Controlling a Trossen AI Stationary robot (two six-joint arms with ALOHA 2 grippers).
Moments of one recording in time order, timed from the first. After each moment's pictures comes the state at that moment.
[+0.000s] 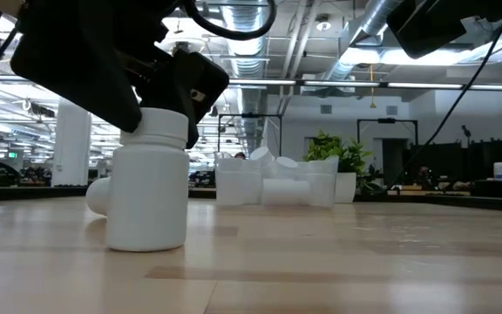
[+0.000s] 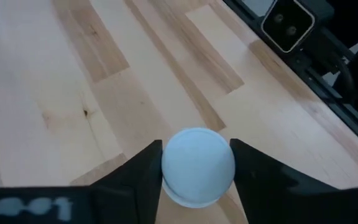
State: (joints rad) left arm -0.42 1.75 0.93 0.08 0.15 0.07; right arm 0.59 1.26 0.76 -0.15 0.26 0.18
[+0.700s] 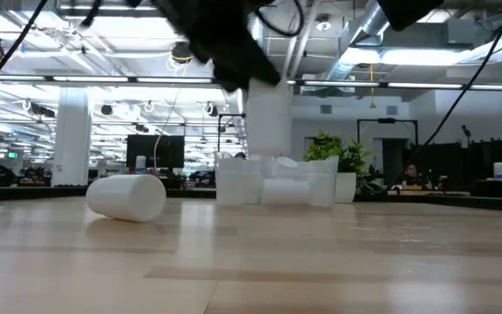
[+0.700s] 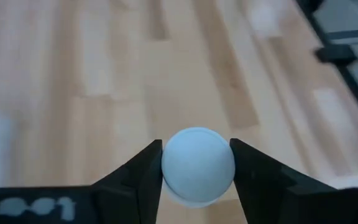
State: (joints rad) left arm -0.22 1.73 1.14 -0.12 0.02 -0.08; right arm 0.55 1.24 0.84 -0.20 0.26 0.09
